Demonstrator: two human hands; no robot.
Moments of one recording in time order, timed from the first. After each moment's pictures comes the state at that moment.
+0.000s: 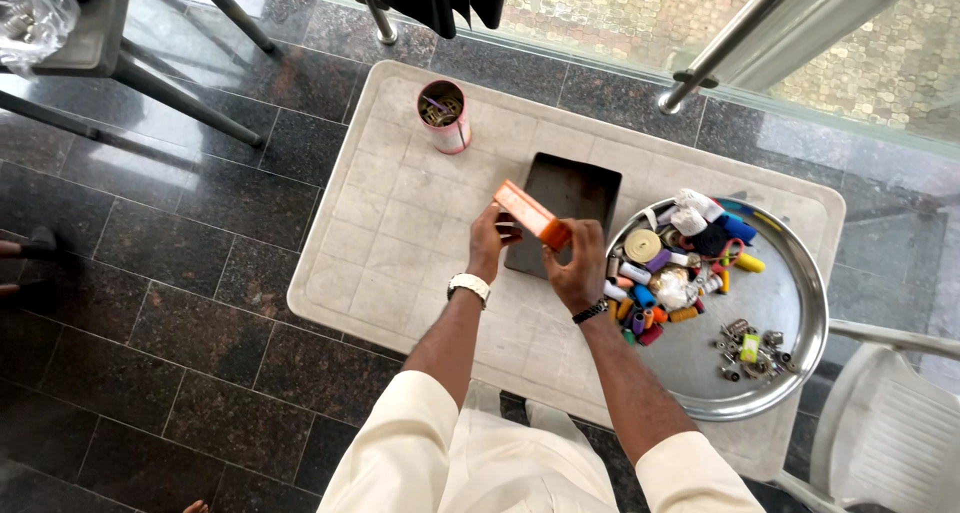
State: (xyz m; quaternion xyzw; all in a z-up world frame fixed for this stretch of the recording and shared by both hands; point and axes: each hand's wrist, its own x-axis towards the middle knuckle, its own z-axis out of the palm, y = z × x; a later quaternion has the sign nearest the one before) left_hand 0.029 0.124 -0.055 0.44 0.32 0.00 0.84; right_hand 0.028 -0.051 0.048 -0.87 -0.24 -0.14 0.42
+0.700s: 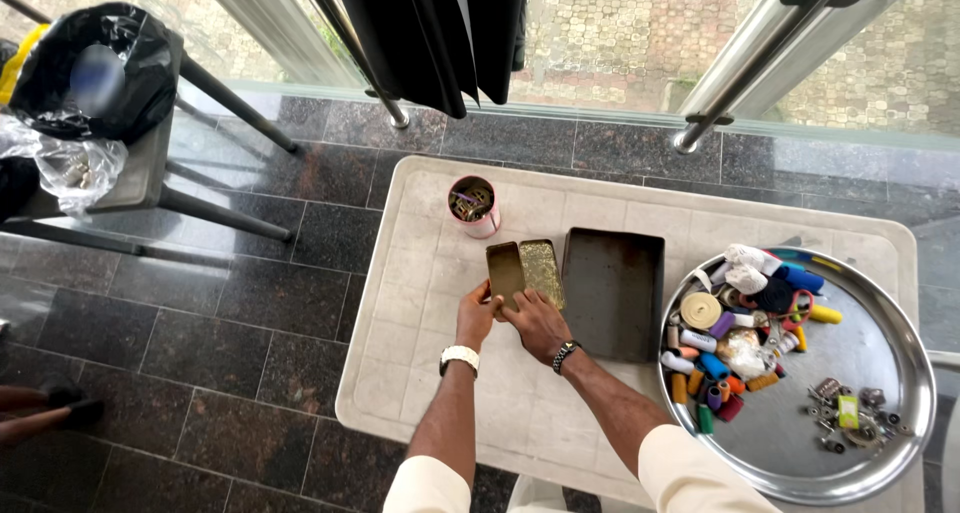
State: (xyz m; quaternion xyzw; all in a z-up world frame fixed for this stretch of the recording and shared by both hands) left_hand 0.028 0.251 -0.140 0.67 0.27 -0.03 0.69; right_hand 0.054 0.081 -0.044 -0.88 -0.43 0.02 0.20
